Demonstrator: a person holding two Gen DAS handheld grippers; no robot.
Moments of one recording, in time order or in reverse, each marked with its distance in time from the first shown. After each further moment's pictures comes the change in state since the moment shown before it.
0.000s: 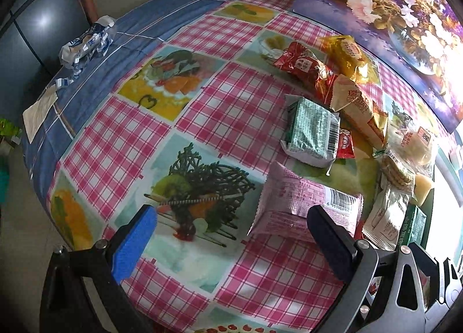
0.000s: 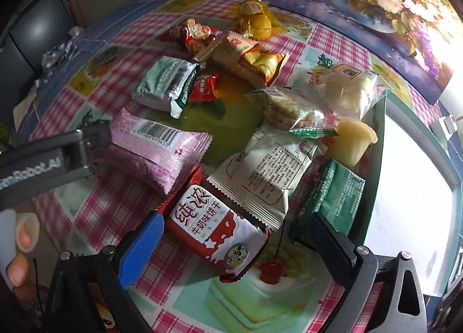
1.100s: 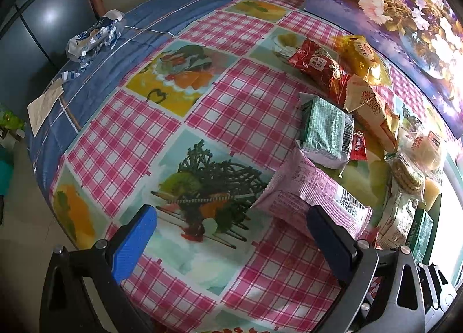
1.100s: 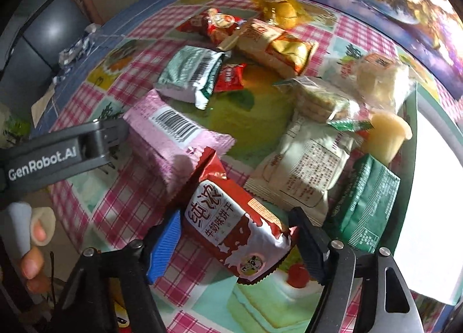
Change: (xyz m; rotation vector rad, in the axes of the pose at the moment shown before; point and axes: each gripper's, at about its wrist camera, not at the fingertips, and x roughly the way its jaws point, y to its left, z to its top) left arm 0.006 0.005 0.000 -0.028 0.011 0.028; right arm 0.011 0.005 -0.002 0.003 0.027 0.139
